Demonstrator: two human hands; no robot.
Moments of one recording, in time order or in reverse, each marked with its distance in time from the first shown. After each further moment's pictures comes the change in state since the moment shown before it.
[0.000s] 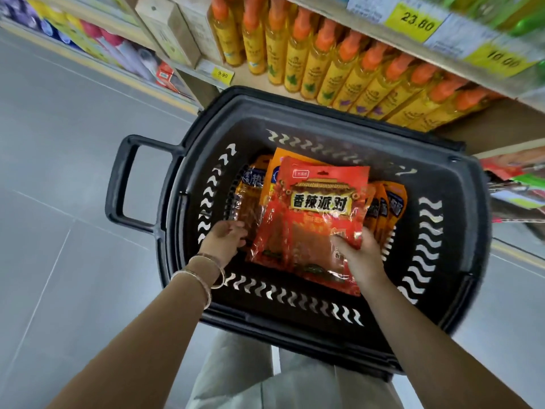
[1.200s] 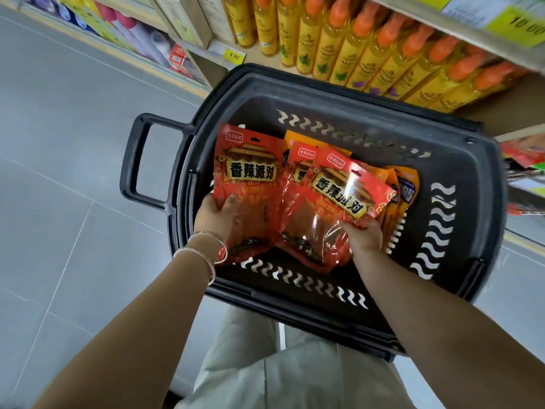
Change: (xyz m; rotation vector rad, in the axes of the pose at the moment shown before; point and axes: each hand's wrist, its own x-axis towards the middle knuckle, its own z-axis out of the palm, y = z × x) left_hand -0.014 0.010 -0.013 0.081 0.310 0.122; right_hand 0.045 0.038 0.016 -0.016 0.278 0.296
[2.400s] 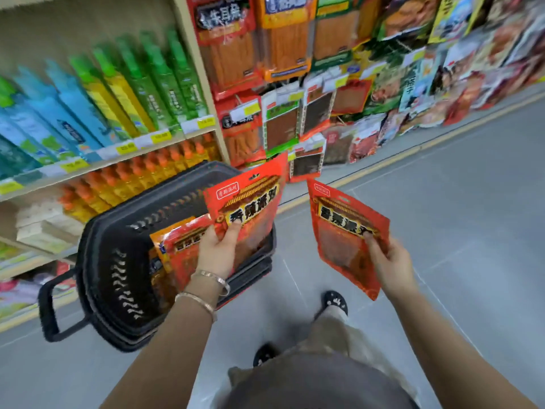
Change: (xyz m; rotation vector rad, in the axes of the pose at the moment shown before) left_hand -0.331 0.008 0.035 0.048 -0.565 0.851; right_hand -0.303 0.221 -0.270 0.548 0.614 -0.434
